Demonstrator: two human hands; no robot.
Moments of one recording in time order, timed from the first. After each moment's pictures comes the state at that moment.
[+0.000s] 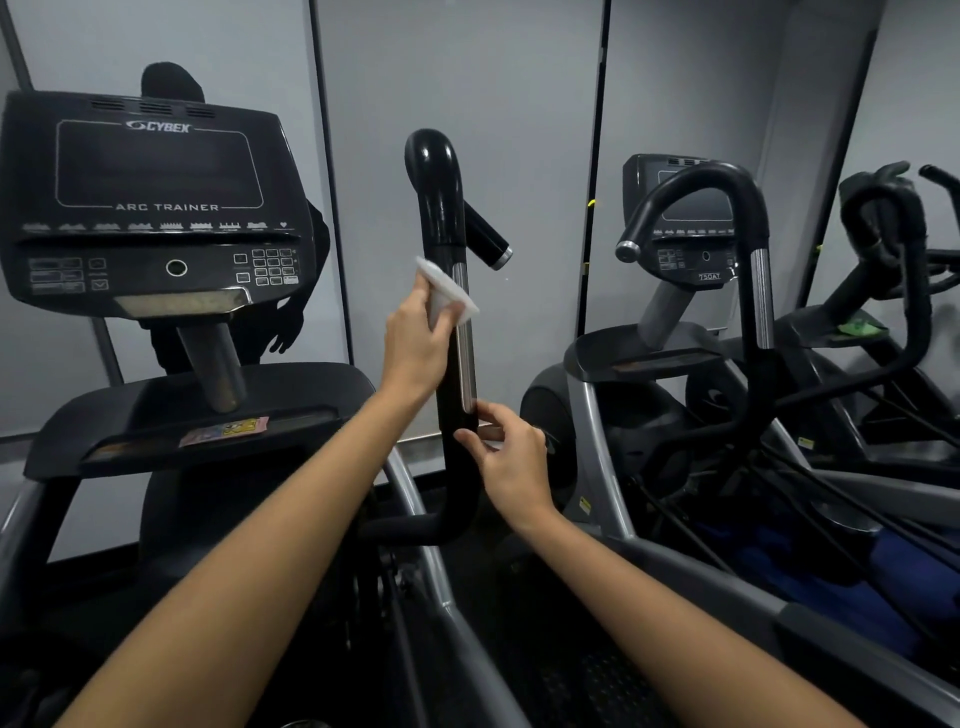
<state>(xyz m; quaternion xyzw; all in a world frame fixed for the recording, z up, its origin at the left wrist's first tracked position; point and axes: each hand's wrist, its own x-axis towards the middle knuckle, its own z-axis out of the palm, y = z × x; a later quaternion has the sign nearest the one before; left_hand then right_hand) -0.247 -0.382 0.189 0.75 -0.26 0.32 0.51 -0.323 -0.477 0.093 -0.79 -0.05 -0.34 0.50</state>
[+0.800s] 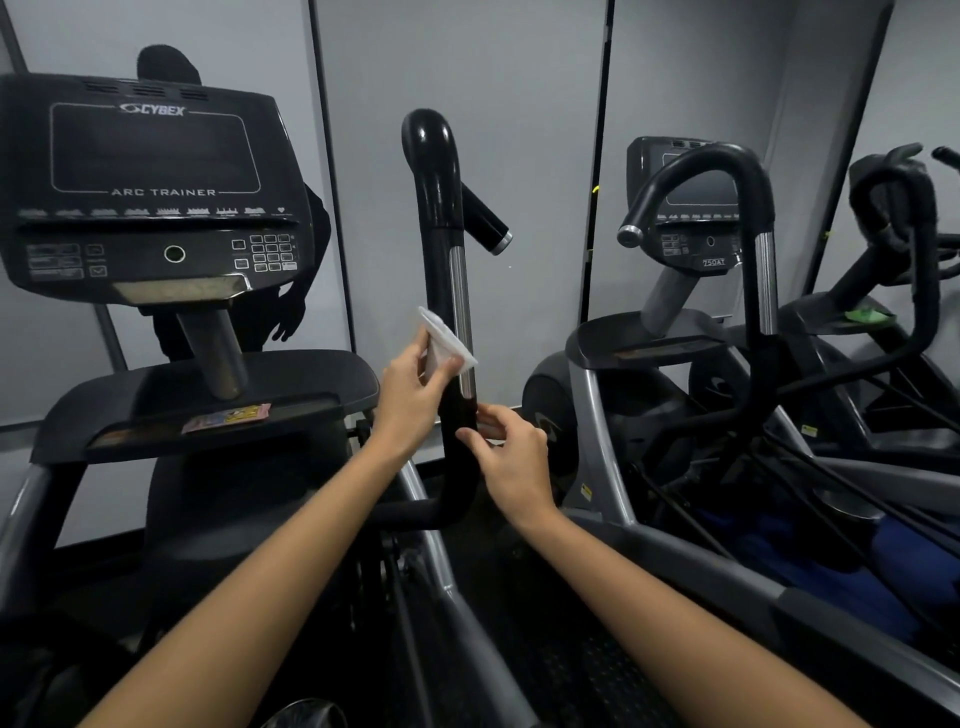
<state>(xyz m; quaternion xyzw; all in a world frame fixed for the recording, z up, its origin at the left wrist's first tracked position) -0.272 -0.370 0.132 0.74 -0.29 0.23 0.56 -0.322 -0.480 0.077 -0.78 -0.05 -0.34 0.53</state>
